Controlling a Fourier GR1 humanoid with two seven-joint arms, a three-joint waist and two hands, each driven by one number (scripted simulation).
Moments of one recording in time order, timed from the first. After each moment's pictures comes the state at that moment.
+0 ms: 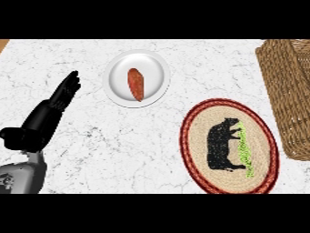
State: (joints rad) left arm -0.18 0.16 0.06 -1.60 -0.08 -0.24 0.03; right arm -0.44 -0.76 -0.47 -1.65 0.02 0.15 0.42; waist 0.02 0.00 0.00
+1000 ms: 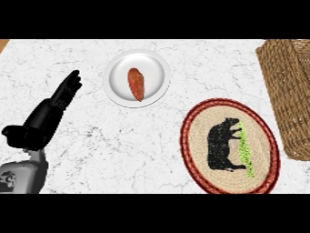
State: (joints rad) left arm -0.19 0.16 0.07 -1.58 -0.10 -0.23 0.02; right arm -0.65 -0.75 -0.46 -0.86 0.20 -0.03 -0.21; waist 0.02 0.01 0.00
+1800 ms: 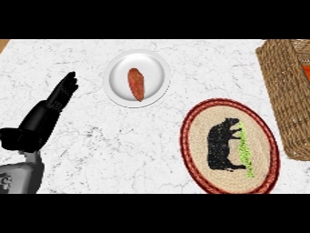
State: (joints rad) left arm -0.17 0.17 0.09 -1.58 -0.08 -0.26 0.00; right arm -0.86 -0.84 -0.52 -0.53 0.14 0.02 -0.40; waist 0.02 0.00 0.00
